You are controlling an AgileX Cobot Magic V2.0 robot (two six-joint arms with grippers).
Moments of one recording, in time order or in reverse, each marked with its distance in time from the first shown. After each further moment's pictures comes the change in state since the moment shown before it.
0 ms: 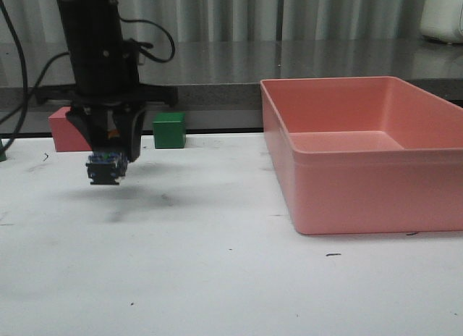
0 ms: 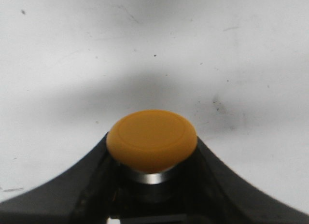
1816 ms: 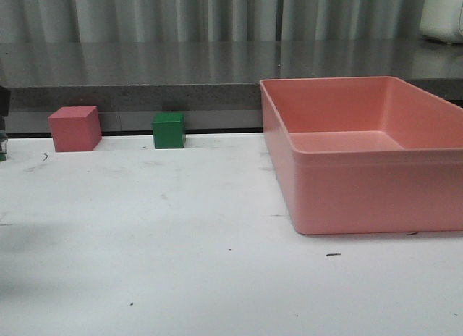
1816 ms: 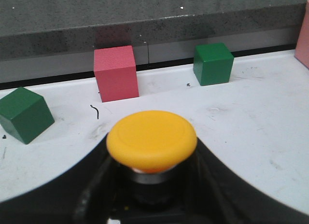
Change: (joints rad) left arm 0.062 -0.779 1.395 -0.215 -1.744 0.434; right arm 0.000 0.000 0.000 0.000 0.000 0.000
